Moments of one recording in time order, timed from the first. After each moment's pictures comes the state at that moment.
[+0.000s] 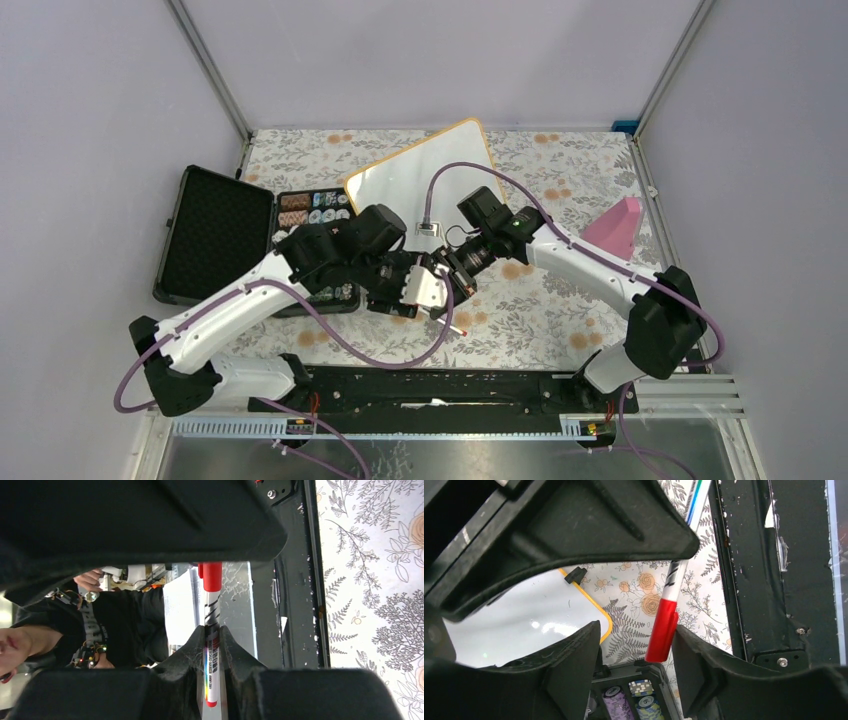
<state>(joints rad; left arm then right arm) -0.93 1.22 1.33 -1.09 0.35 0.84 0.75 1.51 1.19 -0.72 -1.13 0.10</state>
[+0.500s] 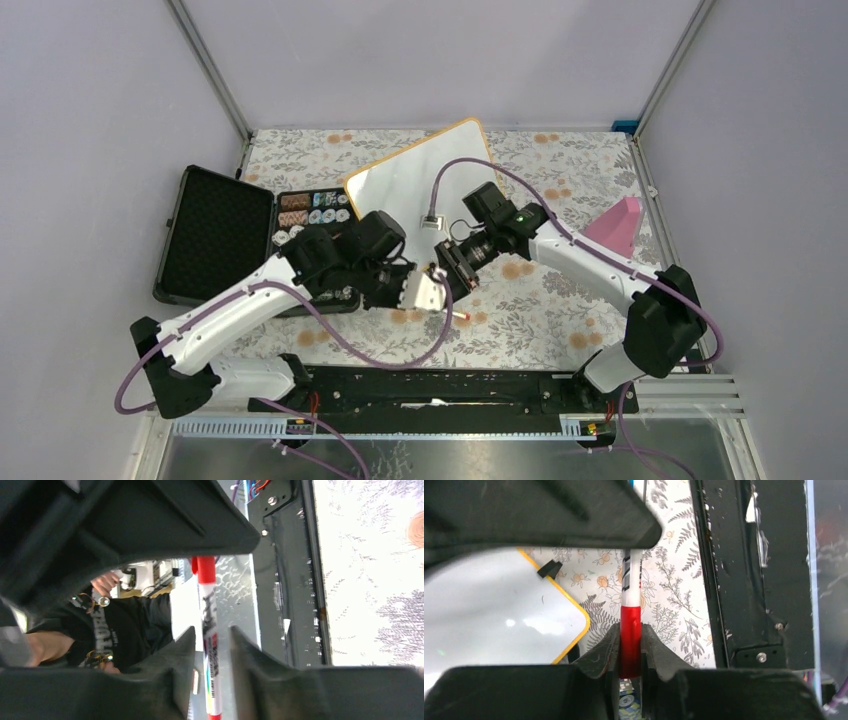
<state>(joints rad) -0.98 1.21 1.28 -1.12 0.33 0.85 0.72 1.52 1.19 -0.70 -1.17 0.13</state>
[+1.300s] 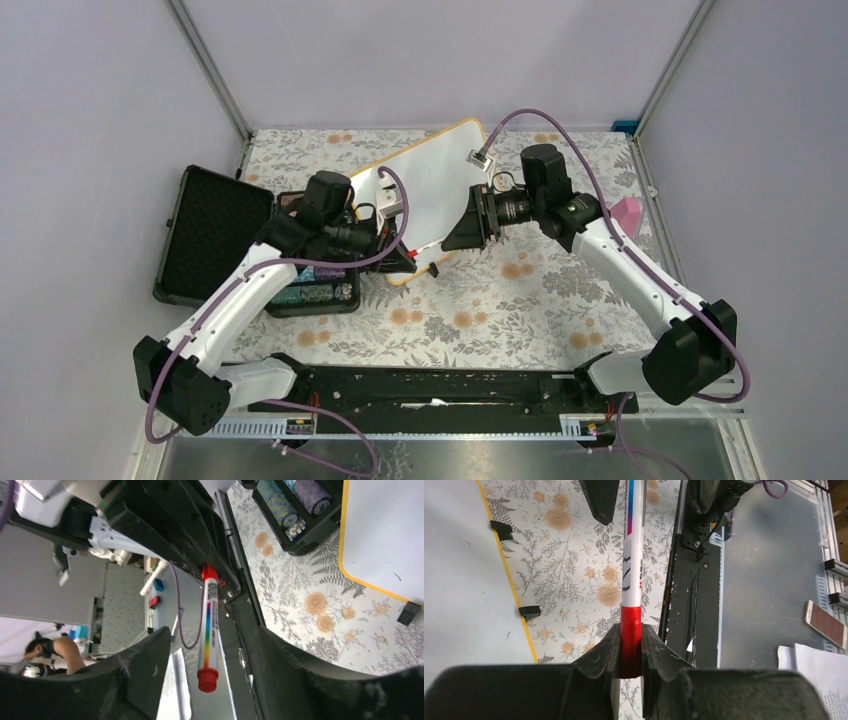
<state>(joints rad) -0.49 1.18 1.12 -0.65 0.95 0.25 0.49 1.36 1.21 -0.40 -1.06 0.39</state>
